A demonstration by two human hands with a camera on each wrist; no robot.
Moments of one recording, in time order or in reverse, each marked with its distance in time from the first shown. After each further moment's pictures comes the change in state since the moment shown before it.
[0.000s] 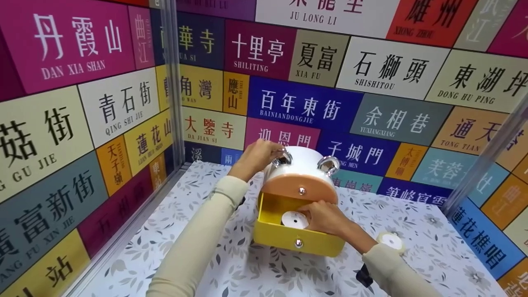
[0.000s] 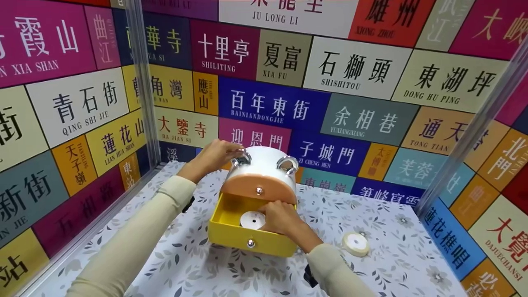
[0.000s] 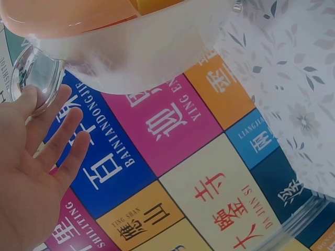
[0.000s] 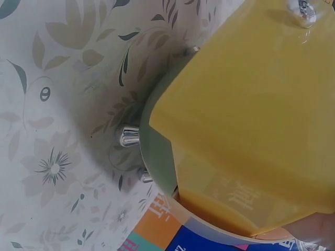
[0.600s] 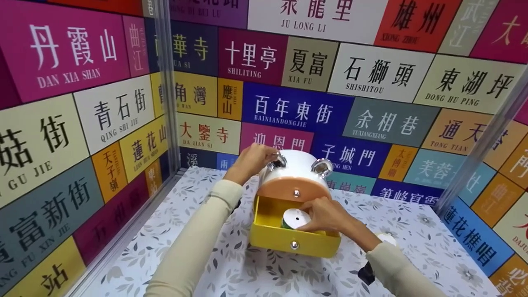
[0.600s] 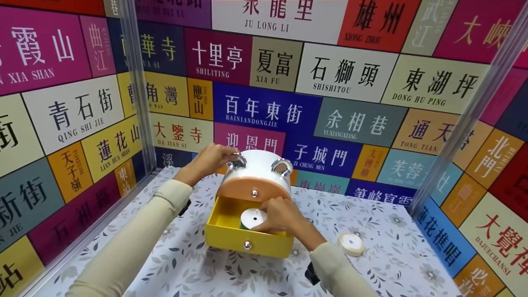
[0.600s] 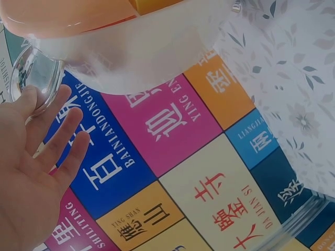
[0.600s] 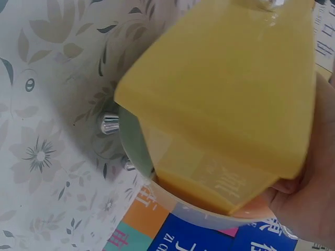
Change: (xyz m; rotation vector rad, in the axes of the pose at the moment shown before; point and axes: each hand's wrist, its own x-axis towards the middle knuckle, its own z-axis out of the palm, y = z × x) left_hand 0.001 0.001 0.000 0.031 0.024 0.042; right_hand -0.010 -0.004 -0.029 0.015 0.006 0.061
